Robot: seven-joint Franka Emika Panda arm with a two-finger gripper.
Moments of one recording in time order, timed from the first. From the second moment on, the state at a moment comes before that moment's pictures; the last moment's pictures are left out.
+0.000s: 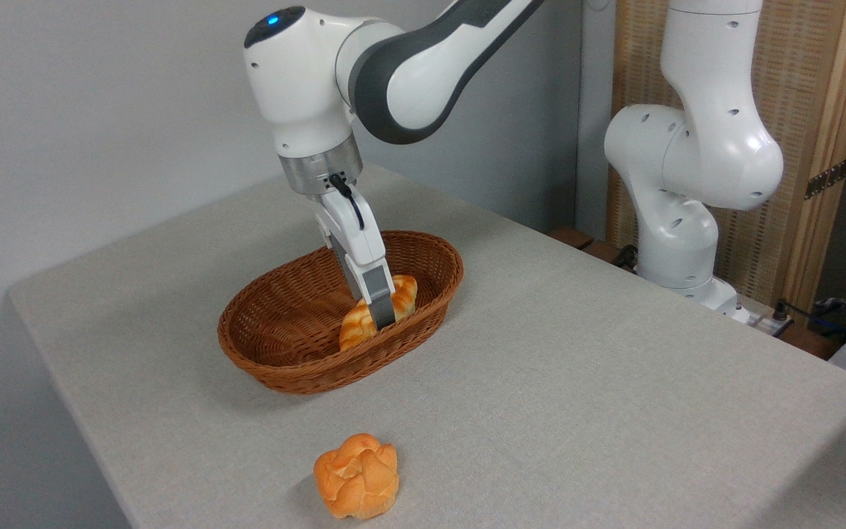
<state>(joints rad) -0.03 -0.11 -0.28 -2.17 -0.05 1.96 0.74</state>
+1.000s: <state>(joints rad) -0.03 -0.11 -0.30 -2.20 -0.05 1.99 0.77</state>
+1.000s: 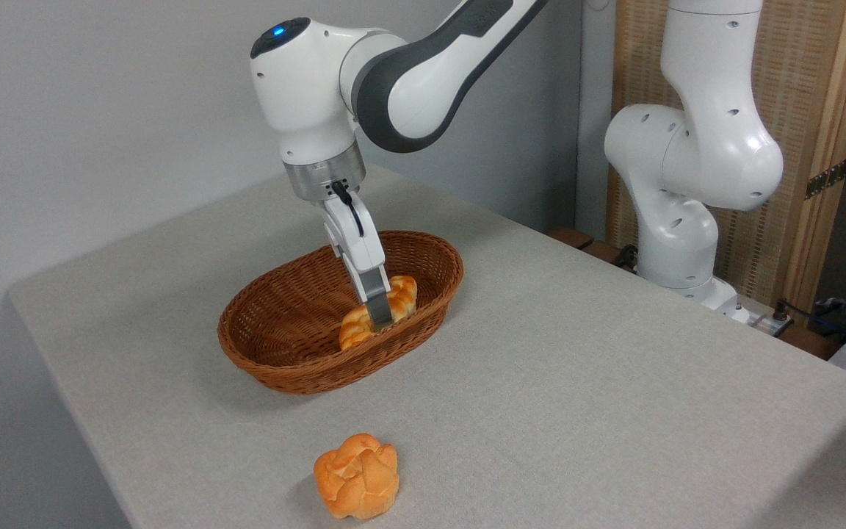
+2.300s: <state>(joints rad) -0.02 -0.17 -0.10 -1.98 -0.10 1.74 0.99</state>
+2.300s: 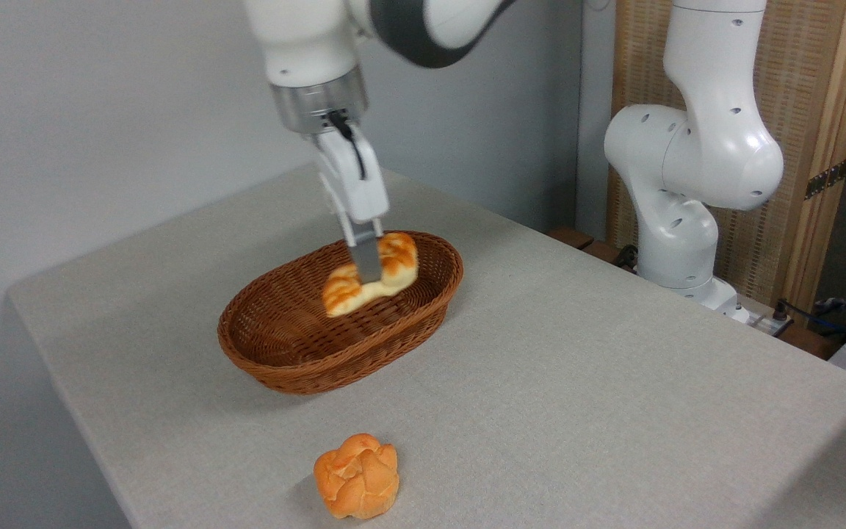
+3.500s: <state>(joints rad) -0.02 -0.14 0.08 -2.06 0.06 1.70 1.21</state>
